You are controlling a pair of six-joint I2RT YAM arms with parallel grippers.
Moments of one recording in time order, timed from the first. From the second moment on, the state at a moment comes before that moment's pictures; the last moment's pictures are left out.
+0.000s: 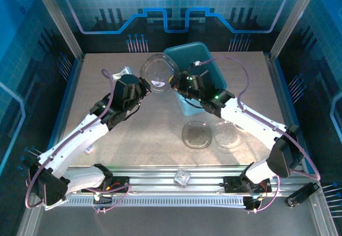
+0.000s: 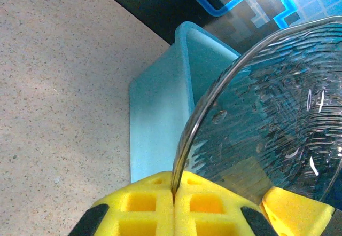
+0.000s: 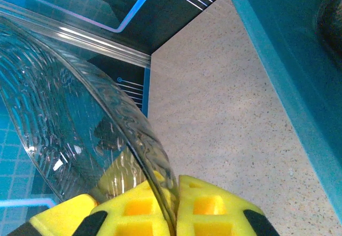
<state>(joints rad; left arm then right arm) -0.56 1.17 1.10 -0.39 -0.29 -1.02 0.71 1.49 1.27 -0.19 0.01 1.10</state>
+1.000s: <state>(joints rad) -0.38 1.40 1.35 -0.50 -0.04 -0.78 0.37 1.51 1.27 -0.24 -0.01 1.13</state>
